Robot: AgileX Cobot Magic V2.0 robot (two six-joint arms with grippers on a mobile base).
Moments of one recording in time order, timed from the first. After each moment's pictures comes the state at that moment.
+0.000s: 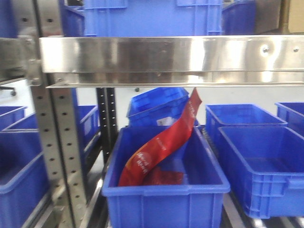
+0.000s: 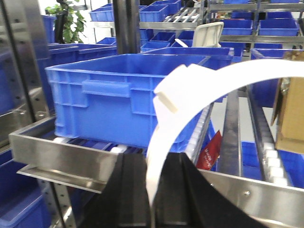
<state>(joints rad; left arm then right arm) -0.30 0.67 -0.72 -0.05 0.18 -0.16 0.29 0.60 -0.75 -0.19 0.31 0.27</state>
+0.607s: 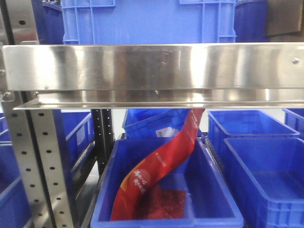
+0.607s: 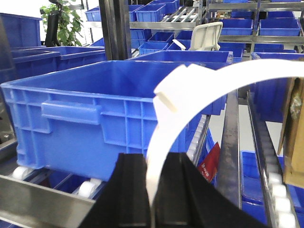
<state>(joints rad) -0.30 0.67 -0.72 -0.05 0.18 -0.16 0.29 0.60 -0.75 -0.19 0.31 0.27</state>
